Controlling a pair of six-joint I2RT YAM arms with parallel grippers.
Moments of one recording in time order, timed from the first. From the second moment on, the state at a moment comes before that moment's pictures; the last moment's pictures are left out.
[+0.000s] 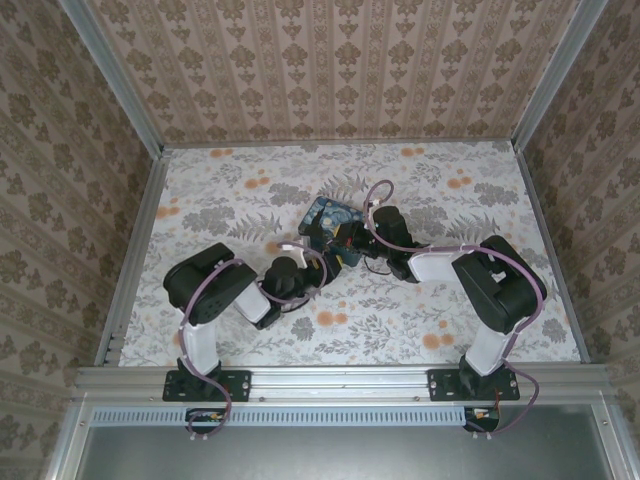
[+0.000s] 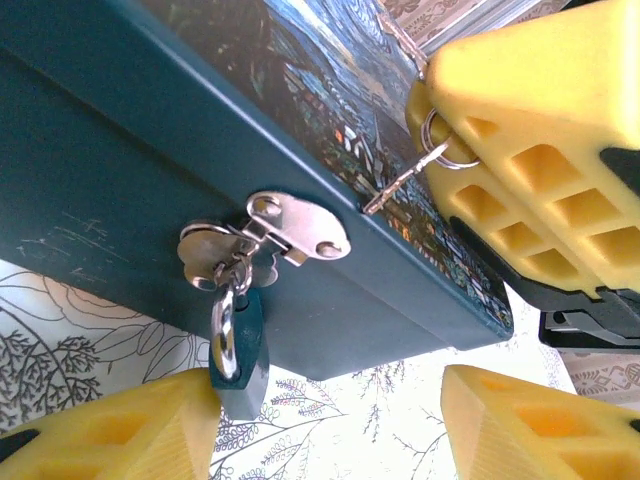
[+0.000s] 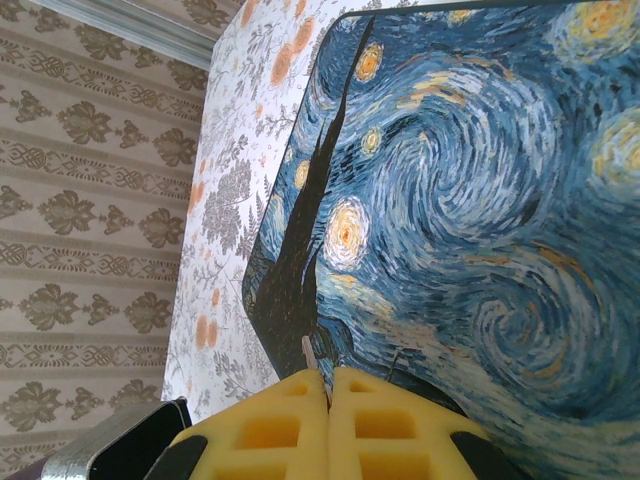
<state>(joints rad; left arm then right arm) -0.81 1.91 0.42 1.22 0.10 -0.91 0.52 1.76 0.77 0.55 -0.31 0.96</state>
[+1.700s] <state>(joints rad) -0.75 1.94 0.52 1.06 0.09 -0.81 0.52 1.77 0.78 0.57 -0.31 0.97</state>
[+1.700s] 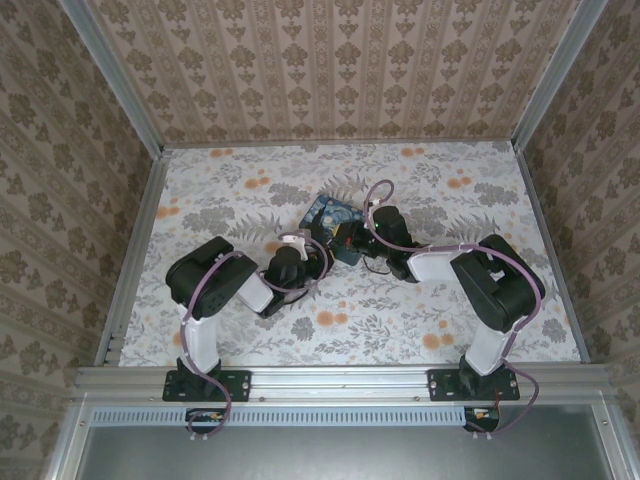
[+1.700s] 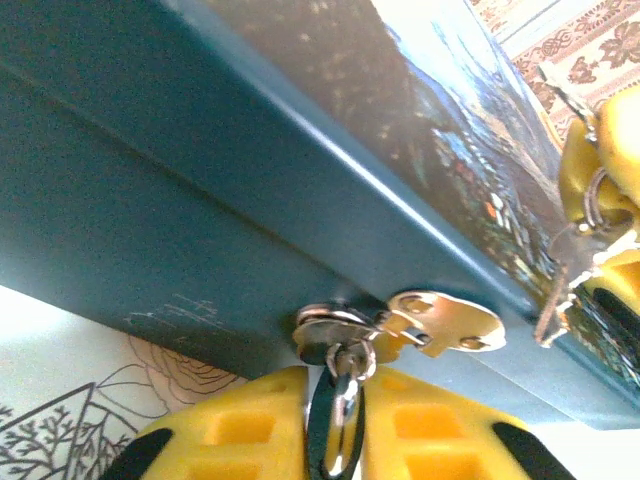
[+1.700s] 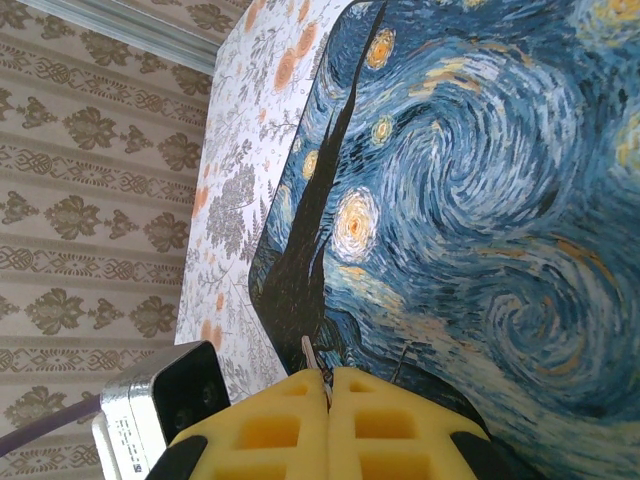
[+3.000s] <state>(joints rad) -0.68 1.59 0.52 0.46 0.39 -0.96 0.71 1.10 0.13 0.52 -0.13 1.09</state>
